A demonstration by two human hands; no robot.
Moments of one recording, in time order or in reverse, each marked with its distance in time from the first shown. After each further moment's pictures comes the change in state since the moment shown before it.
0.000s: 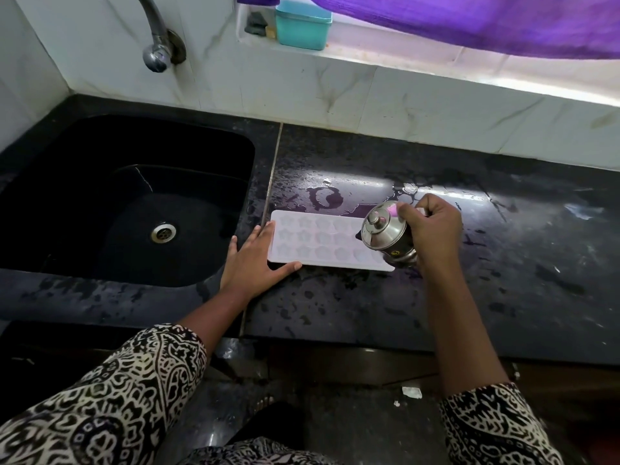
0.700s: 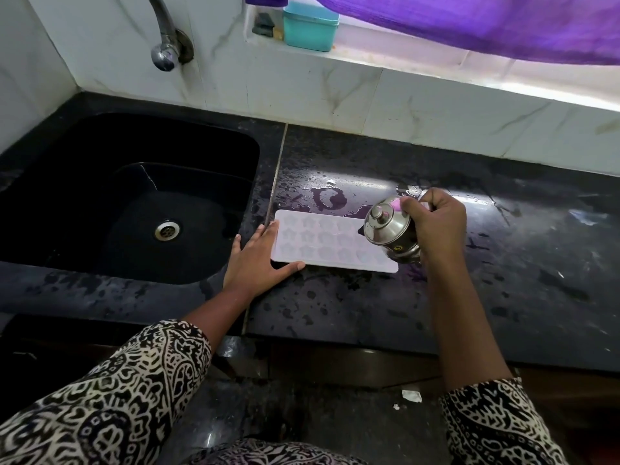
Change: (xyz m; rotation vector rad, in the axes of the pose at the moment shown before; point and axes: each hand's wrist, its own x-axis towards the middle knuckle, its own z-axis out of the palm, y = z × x) left_hand 0.000 0.000 -0.001 0.005 -0.008 -0.006; right_hand 0.005 -0.007 0.002 -0.020 0.002 -0.017
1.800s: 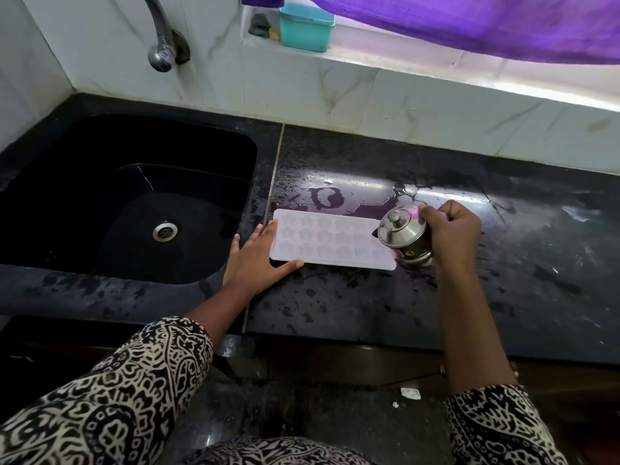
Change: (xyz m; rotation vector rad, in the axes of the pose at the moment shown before) left_hand -0.002 0.004 -0.002 -0.018 0.012 -0.003; right_hand 0.002 0.020 -0.019 0.081 0.087 0.106
